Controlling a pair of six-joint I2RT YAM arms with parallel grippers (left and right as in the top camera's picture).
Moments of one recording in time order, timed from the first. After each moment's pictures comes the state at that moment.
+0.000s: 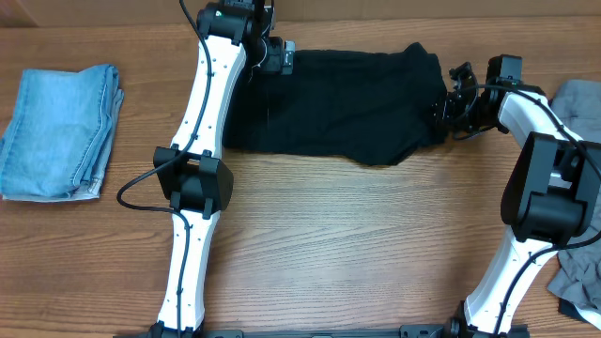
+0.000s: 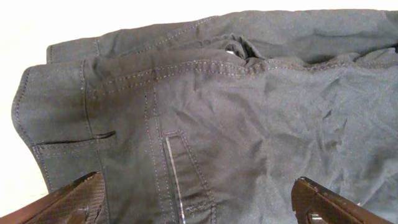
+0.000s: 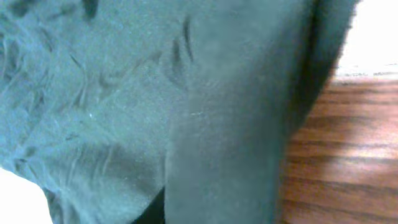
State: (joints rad) left arm -0.24 2.64 2.81 -1.34 0.12 -0.20; right arm -0.21 2.21 1.57 -0.64 -0.64 -0.03
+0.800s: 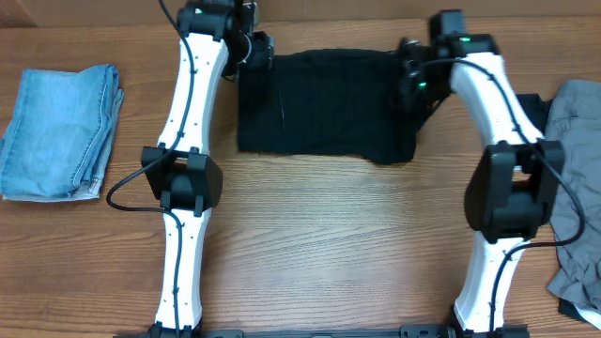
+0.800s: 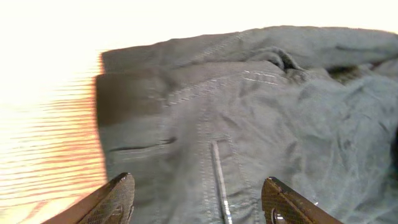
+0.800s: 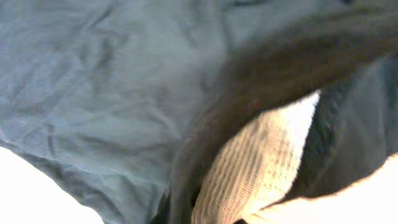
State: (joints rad) left arm -0.17 2.64 2.81 -1.33 0.21 -0.23; right arm 0.09 2.21 1.94 -1.05 -0.19 -0.30
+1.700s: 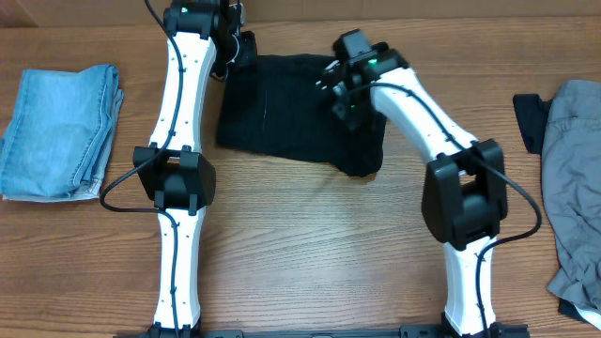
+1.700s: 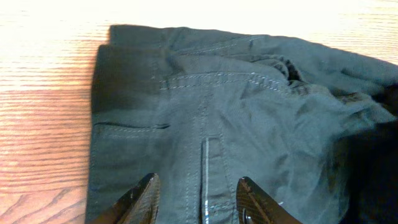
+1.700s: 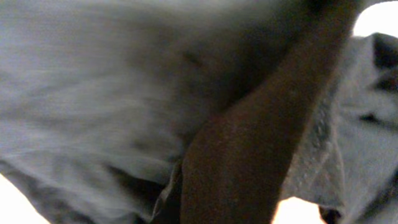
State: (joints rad) left arm -0.13 2.64 2.81 -1.37 0.22 -0.24; right arm 0.35 2.25 1.94 -1.02 0.06 -0.29
